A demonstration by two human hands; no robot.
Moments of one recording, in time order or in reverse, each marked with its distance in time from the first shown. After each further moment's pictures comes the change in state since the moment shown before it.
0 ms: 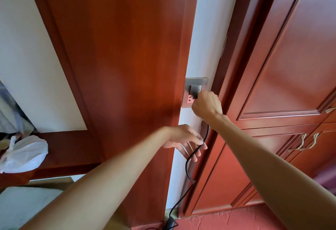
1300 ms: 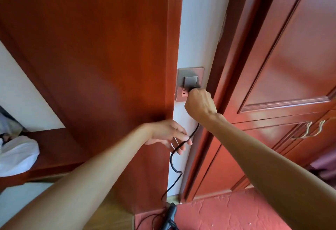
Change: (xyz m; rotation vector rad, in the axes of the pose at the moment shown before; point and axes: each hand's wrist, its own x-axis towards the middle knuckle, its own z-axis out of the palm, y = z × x) left_hand 0.003 -0.015 -0.027 0.020 0.024 -0.018; right_hand 0.005 0.000 0.018 0.090 -0.094 0.015
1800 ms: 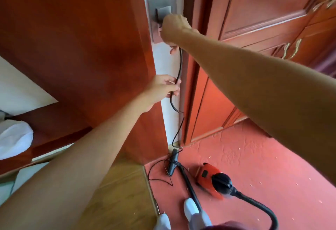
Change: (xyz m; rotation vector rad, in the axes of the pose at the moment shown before) left_hand -0.005 -0.027 0.066 -0.106 0.383 0.172; right_hand 0.002 -0.014 -0.013 -0.059 -0.060 0.056
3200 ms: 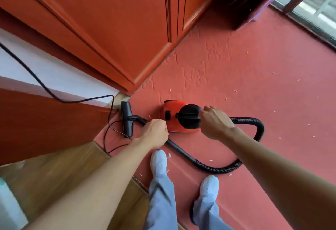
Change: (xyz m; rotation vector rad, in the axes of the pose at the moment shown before) left_hand 0.070 -0.440 0.386 1.054 -0.714 -0.170; right_hand -0.383 0.469 0.474 -0.066 -0.590 0.446
